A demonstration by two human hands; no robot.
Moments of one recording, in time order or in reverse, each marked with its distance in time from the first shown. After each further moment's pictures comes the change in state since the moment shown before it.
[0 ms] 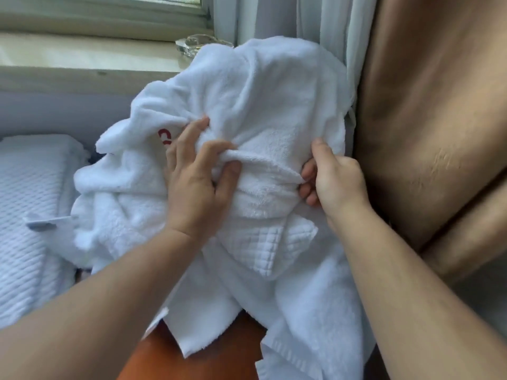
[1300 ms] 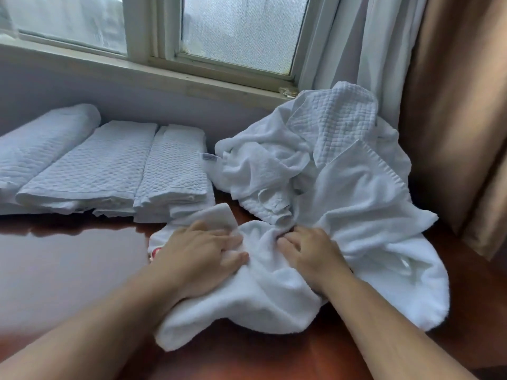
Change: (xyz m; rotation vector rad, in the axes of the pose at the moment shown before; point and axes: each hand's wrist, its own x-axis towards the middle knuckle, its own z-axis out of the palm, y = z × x) left_hand -0.244 -0.092 -0.206 0.478 -0.632 0.014; right_hand -0.252 0.117 0.111 -0.856 -0.326 -0.551
